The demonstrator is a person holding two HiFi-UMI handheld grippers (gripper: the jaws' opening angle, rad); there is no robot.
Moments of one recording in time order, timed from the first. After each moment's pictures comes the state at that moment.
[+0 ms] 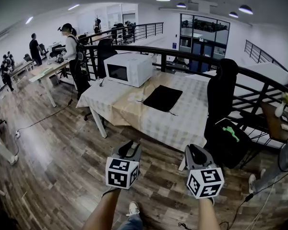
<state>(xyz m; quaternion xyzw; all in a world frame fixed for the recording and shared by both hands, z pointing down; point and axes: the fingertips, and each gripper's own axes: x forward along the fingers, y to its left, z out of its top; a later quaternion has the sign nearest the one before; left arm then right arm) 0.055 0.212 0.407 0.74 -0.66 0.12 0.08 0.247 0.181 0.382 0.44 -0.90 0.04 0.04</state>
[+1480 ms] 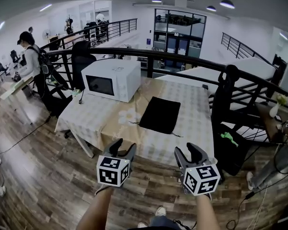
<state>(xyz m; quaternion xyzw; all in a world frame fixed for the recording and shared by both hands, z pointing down) -0.116 -0.020 0.419 0.80 -0.59 0.11 0.10 0.086 -0.017 0.394 0.49 -0.87 0.06 0.08</state>
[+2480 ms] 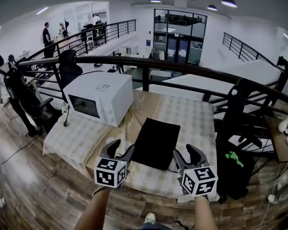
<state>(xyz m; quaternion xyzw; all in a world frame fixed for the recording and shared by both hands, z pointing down) -0.101 -0.254 0.414 0.80 -0.58 0.12 0.09 0.106 -0.253 0.398 0.49 -0.87 0.07 0.07</state>
